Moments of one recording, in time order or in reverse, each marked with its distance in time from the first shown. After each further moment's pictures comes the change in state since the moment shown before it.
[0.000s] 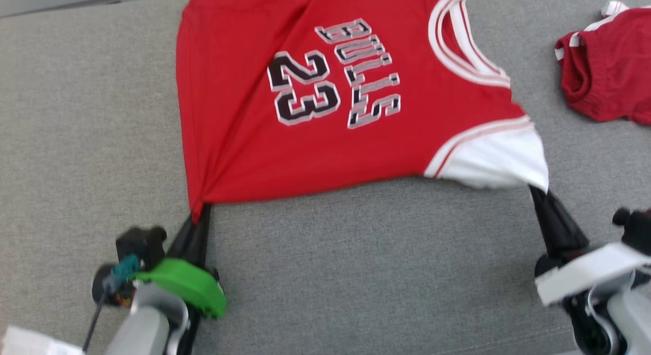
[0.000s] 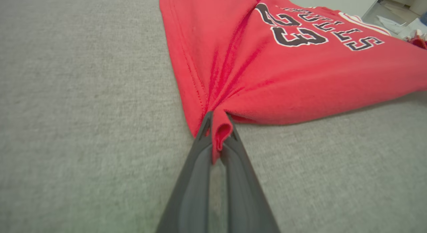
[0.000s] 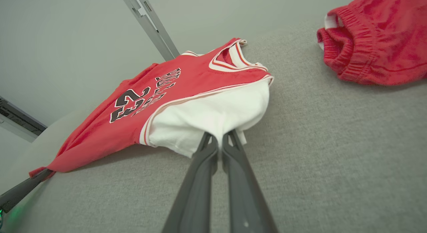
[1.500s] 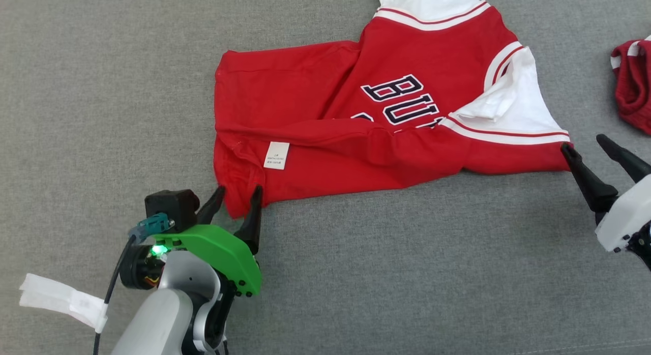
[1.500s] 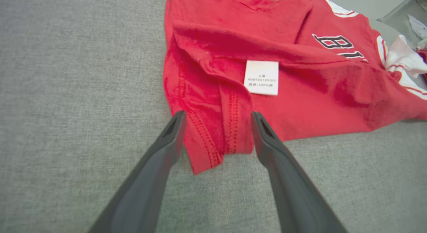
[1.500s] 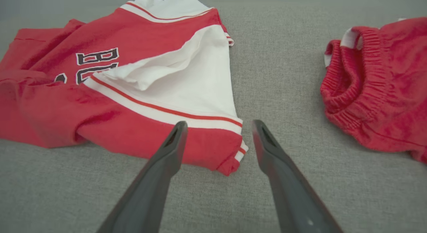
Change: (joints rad) left arm 0.071 -0.017 -0.049 -0.417 -0.077 0.224 0.421; right arm -0.101 -0.198 -0.081 -0.029 -0.120 -0.001 0.401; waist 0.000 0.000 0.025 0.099
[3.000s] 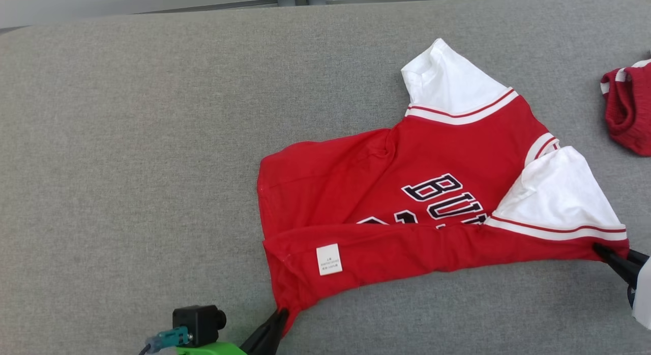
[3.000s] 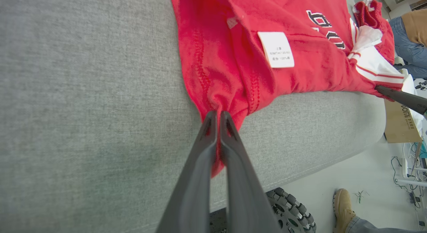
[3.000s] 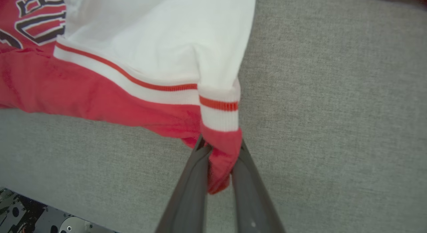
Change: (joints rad) left arm 0.372 0.047 -0.069 -0.149 -0.190 -0.106 0.007; right arm 0.216 -0.214 0.111 0.005 0.208 0.001 0.162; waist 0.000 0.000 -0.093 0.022
